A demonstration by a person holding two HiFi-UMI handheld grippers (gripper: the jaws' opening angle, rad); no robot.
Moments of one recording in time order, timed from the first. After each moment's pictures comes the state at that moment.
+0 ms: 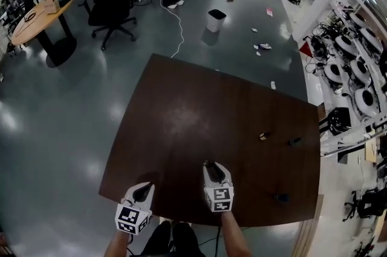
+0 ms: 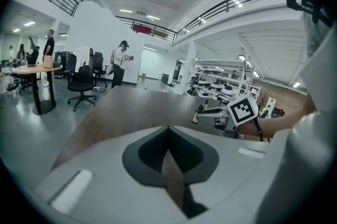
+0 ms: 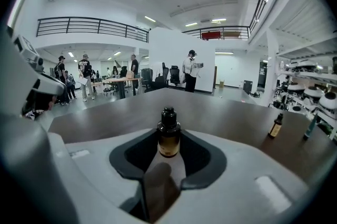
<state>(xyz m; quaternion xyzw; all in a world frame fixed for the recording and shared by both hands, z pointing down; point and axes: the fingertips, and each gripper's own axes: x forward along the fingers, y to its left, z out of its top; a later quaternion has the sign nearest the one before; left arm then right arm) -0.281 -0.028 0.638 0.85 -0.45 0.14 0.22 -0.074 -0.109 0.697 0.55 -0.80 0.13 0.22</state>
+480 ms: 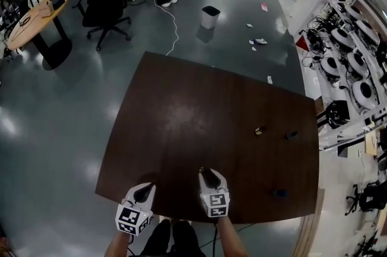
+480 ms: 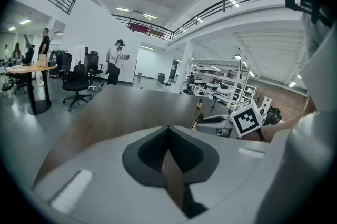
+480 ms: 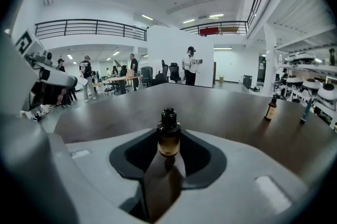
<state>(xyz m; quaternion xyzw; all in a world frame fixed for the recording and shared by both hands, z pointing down) -0.259 -0.018 0.641 0.86 -0.43 0.14 0.22 -0.070 -0.067 0.722 0.54 -0.80 0.15 0.22</state>
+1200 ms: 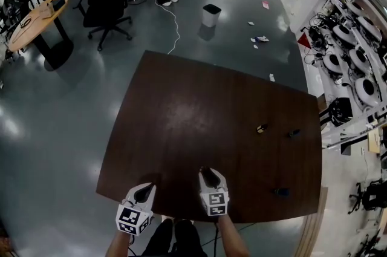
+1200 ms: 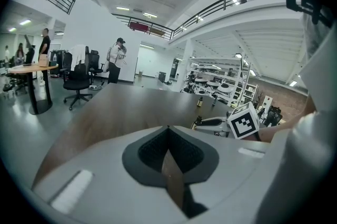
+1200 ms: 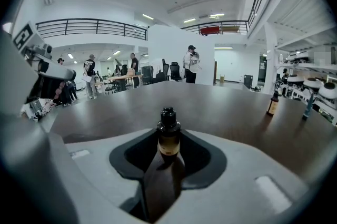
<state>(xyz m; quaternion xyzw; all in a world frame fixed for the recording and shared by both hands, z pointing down) -0.260 -0.016 0.644 0.86 -0.44 0.14 0.22 -0.075 -0.066 0.736 0.54 -0.80 0.16 0.22</state>
